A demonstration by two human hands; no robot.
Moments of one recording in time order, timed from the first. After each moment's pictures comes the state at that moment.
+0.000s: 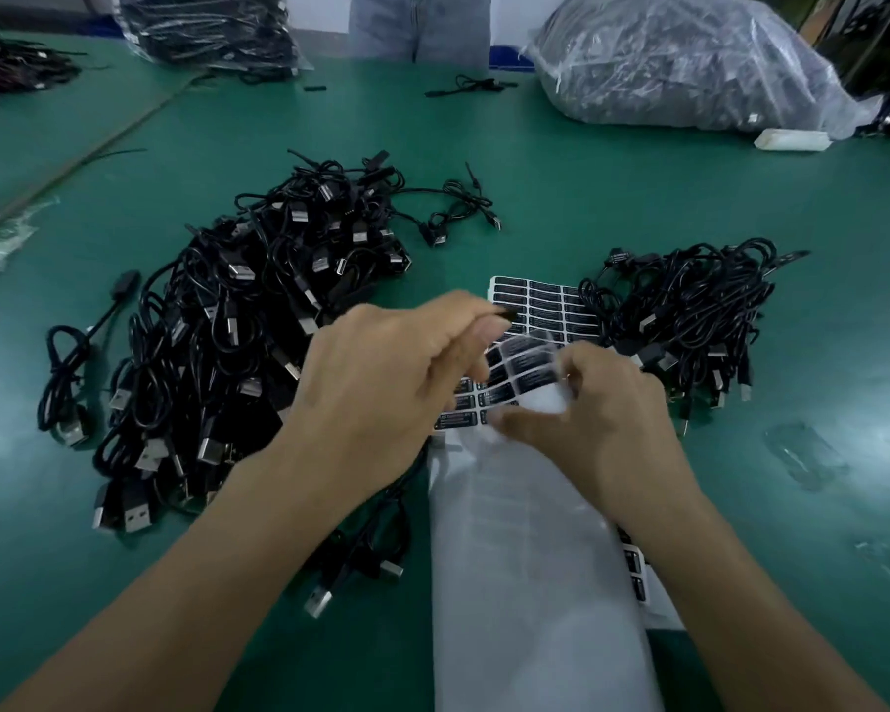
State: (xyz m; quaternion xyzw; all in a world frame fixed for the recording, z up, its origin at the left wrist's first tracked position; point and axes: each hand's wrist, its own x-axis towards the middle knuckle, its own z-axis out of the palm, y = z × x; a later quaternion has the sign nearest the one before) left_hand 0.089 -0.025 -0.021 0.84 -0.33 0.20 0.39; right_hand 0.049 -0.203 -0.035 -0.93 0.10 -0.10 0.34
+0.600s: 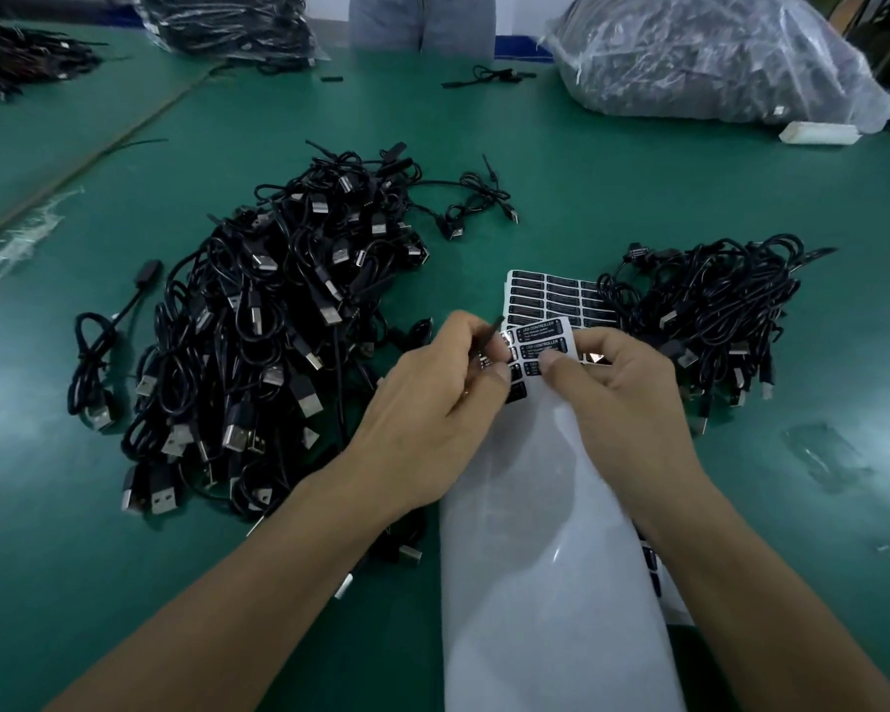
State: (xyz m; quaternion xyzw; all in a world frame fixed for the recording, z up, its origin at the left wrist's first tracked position) left_hand 0.082 -0.037 -0.048 0.83 -0.22 -0.02 0.51; right_hand 0.052 -0.198 -0.041 -0.78 0.11 -0.10 0.61
